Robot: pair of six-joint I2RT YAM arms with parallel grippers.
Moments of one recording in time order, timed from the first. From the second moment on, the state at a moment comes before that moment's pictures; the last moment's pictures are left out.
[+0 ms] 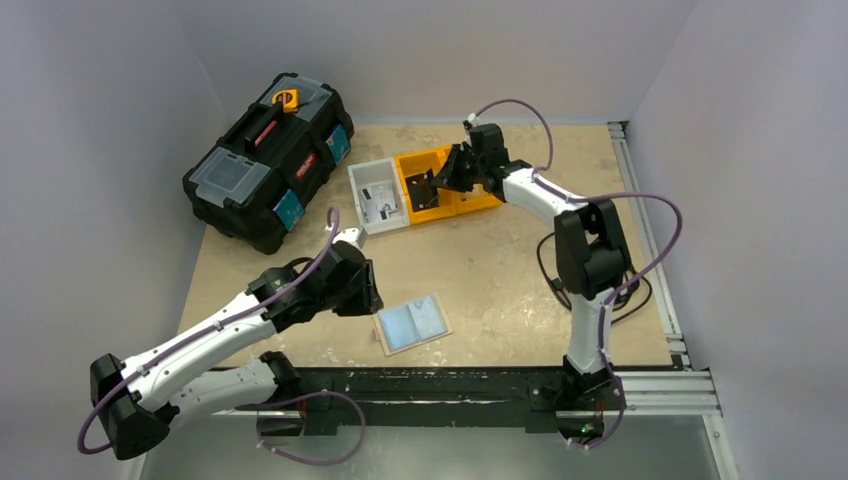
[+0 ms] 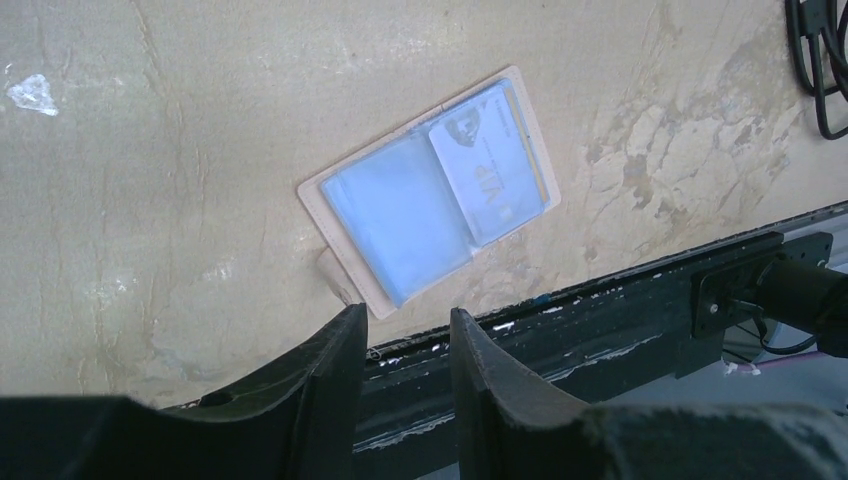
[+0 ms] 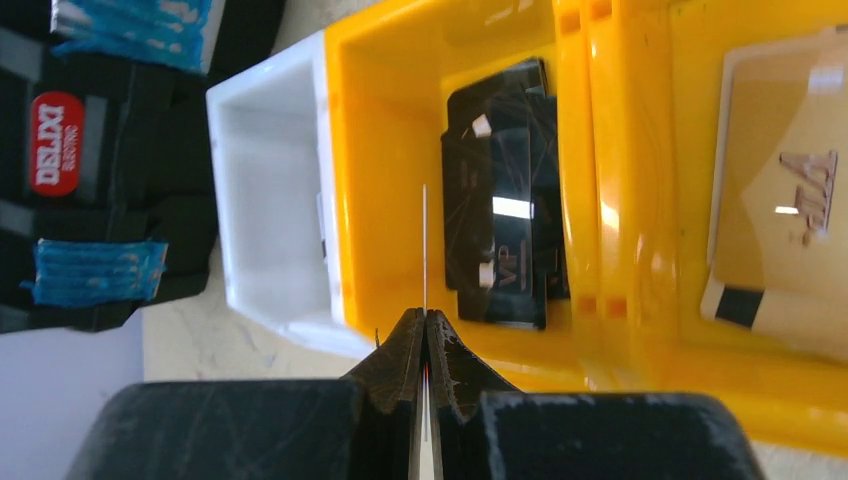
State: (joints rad) left arm -0.86 0.95 0.83 -0.80 -0.12 -0.83; right arm 0.42 1.98 1.48 -0.12 -0.29 0.66
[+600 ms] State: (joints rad) left arm -0.88 1.02 0.83 -0.77 -0.09 -0.83; right arm 0.42 2.10 1.71 -0.33 -0.22 0.63
